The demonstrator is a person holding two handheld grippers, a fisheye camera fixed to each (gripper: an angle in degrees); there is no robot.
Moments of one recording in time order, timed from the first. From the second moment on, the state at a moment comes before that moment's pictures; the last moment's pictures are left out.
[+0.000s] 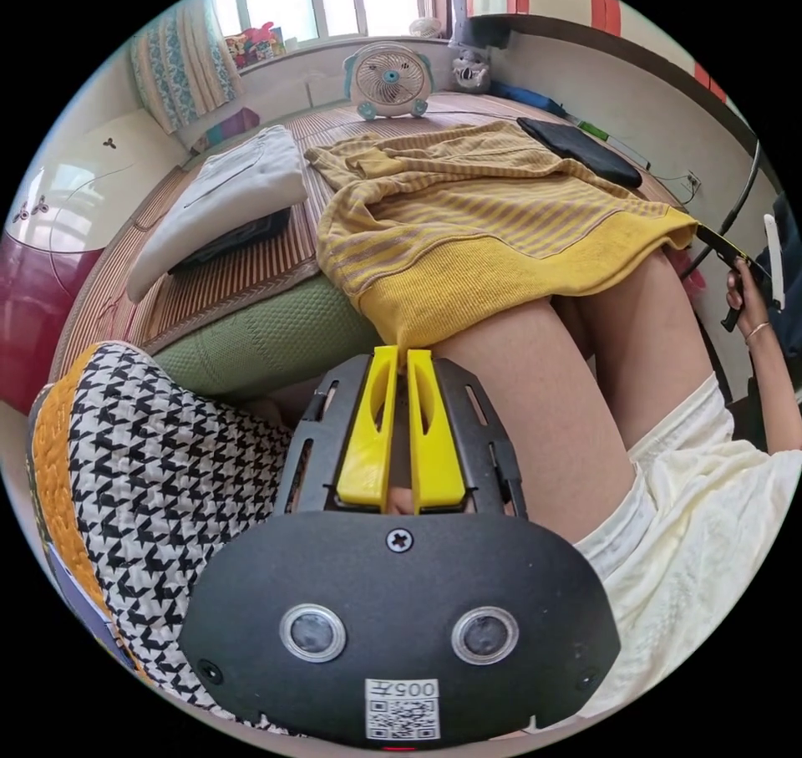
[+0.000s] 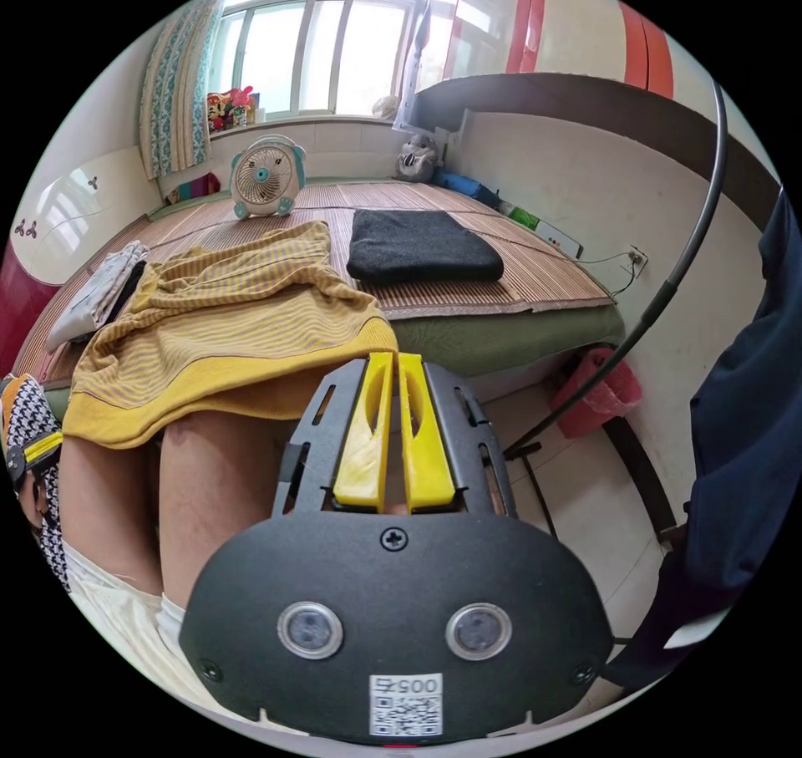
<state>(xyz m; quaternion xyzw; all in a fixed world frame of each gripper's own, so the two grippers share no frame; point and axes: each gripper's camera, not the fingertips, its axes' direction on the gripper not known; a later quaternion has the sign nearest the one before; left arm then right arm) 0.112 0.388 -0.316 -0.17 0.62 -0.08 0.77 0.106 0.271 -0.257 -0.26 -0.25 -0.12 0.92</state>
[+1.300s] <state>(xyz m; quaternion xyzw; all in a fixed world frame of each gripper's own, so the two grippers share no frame) -0.004 0.365 -0.409 0.01 0.55 -0.08 0.83 0.142 0.243 -0.303 -0.21 -0.28 -0.11 0.93</state>
